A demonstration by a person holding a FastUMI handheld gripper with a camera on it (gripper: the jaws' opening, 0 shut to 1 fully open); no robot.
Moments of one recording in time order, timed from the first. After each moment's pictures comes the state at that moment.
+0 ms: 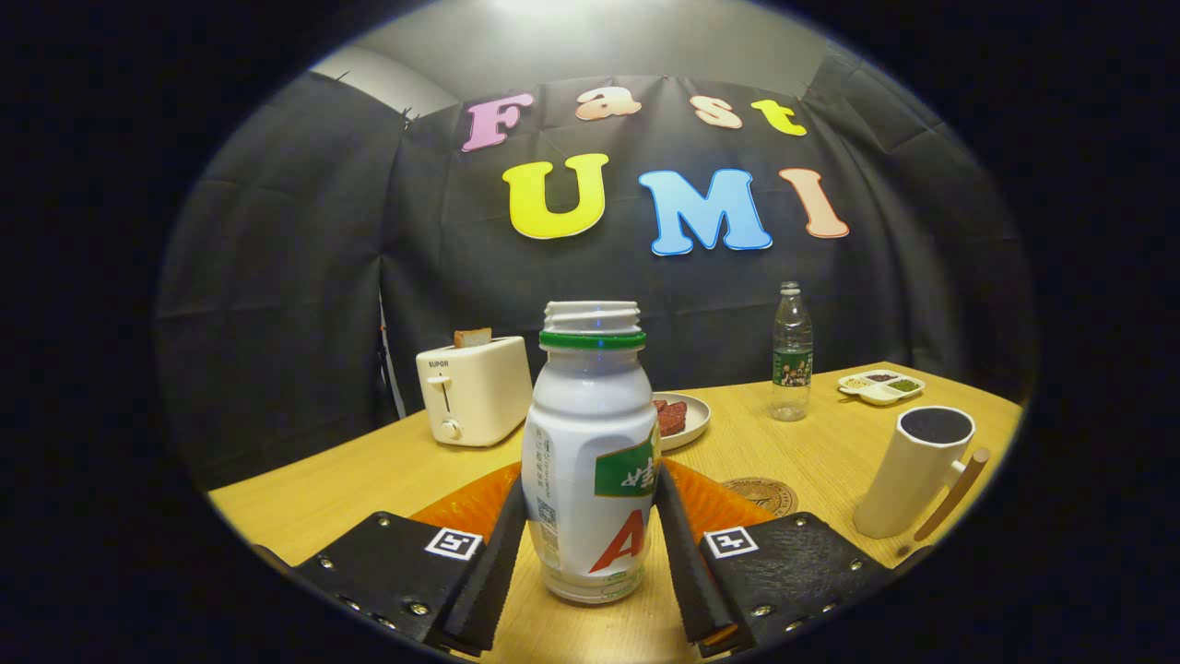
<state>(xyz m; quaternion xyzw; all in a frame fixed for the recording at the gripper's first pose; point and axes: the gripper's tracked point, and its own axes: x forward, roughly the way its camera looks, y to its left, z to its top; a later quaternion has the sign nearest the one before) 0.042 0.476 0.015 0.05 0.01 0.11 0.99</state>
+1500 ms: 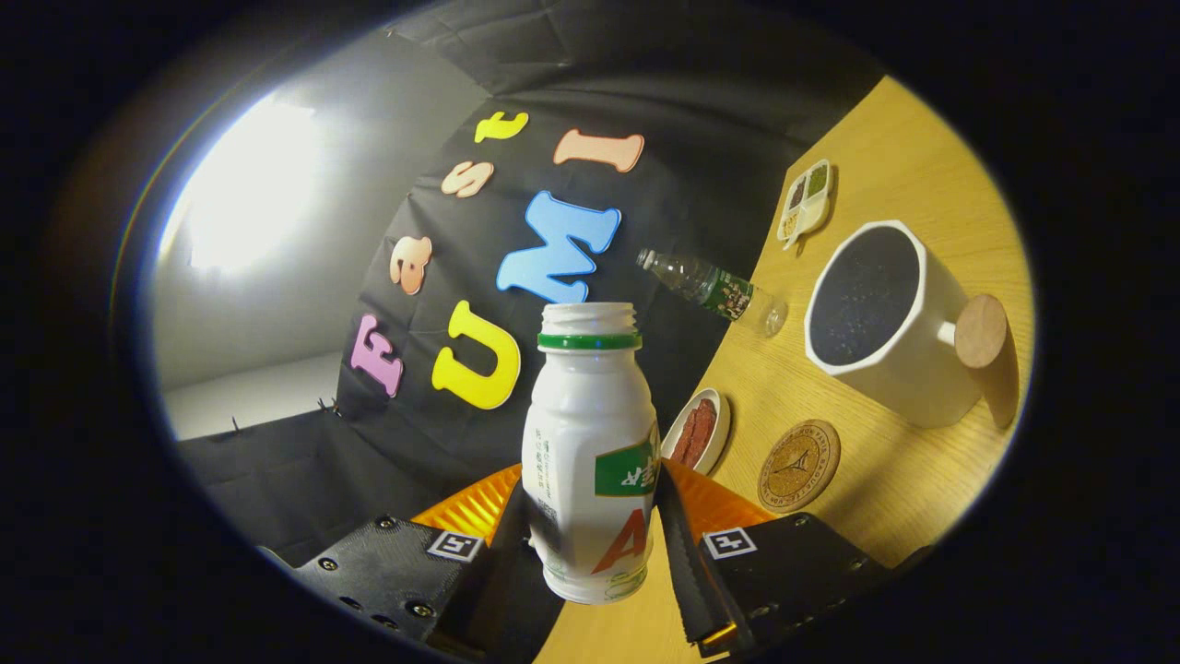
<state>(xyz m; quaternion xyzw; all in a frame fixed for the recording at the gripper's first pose) 0.040 0.383 0.068 0.55 -0.03 0.14 0.83</state>
